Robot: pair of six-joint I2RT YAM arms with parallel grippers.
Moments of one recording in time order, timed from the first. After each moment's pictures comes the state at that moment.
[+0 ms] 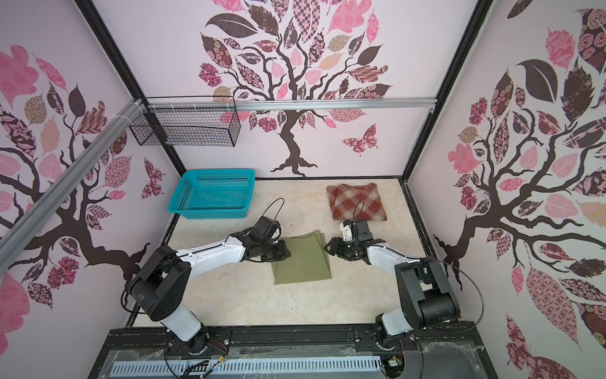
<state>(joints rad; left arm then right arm) -0.67 1.68 1.00 -0.32 0.28 -0.68 0.23 1.48 0.65 -0.14 -0.49 0.51</state>
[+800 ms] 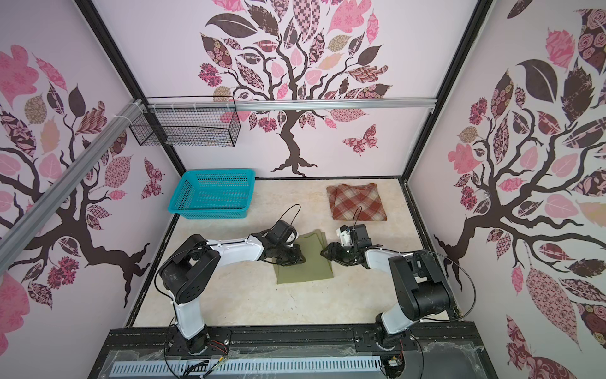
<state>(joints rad) -0.74 1.89 1.09 -0.23 0.38 -0.75 0.23 1.56 0.59 0.03 -0.60 0.53</state>
